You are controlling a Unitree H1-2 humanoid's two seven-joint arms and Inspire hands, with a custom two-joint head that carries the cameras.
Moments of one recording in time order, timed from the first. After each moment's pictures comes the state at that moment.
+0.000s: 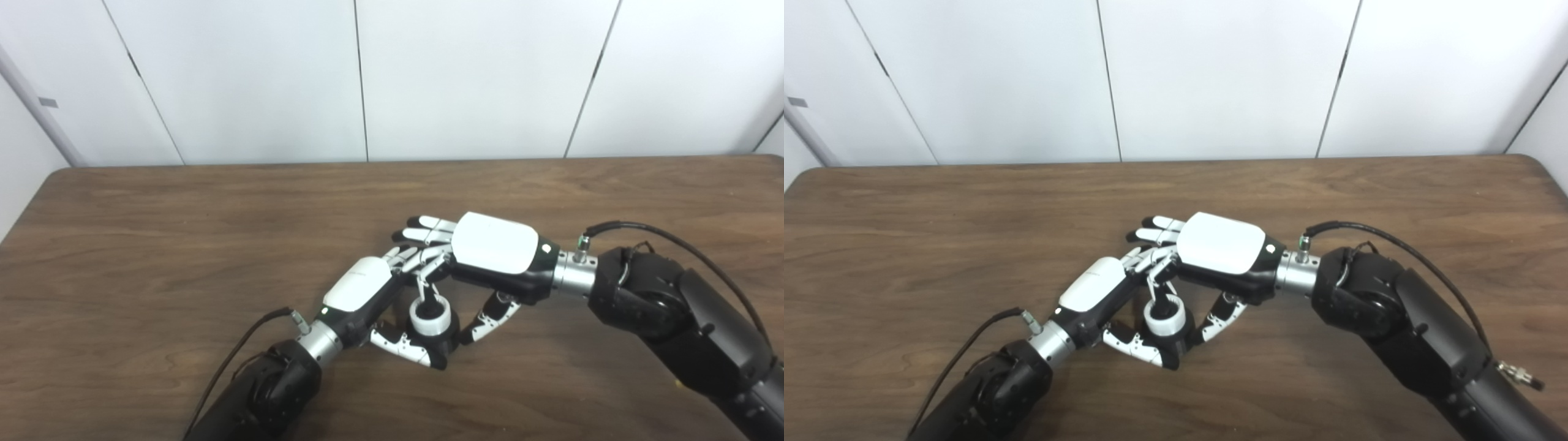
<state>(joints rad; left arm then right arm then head) -0.27 0.26 -0.47 0.10 0.60 -0.23 -0.08 -0.48 -0.53 0.49 -0.16 -0.55 -0.42 0.45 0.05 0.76</state>
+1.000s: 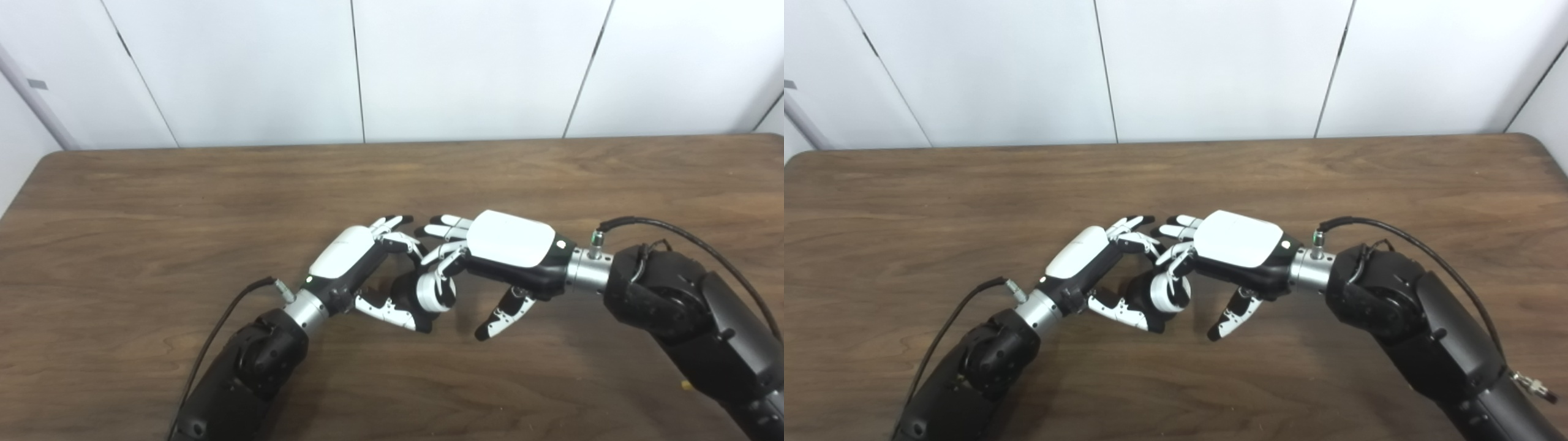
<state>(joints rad) -0.29 0.24 -0.36 0.15 0.57 -0.30 -0.13 -0.41 -0.52 0.41 -0.22 -0.56 -0.35 0.56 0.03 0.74</state>
